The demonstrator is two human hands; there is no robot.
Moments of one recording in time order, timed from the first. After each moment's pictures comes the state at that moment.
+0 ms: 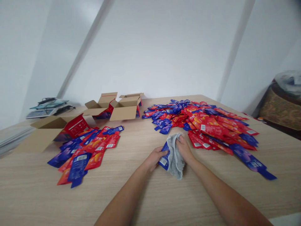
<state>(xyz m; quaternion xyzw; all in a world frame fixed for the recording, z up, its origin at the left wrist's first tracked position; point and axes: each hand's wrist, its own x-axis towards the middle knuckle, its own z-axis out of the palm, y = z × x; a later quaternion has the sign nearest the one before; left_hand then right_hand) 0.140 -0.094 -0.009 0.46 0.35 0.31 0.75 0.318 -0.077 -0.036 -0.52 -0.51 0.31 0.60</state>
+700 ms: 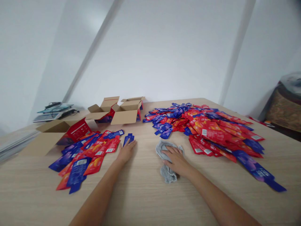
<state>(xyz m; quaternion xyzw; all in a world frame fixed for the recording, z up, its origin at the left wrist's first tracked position) -0.005 -0.014 -0.012 0.79 0.60 0.10 0.03 0.297 -0.115 -0.021 -0.54 -0.81 0.10 0.21</state>
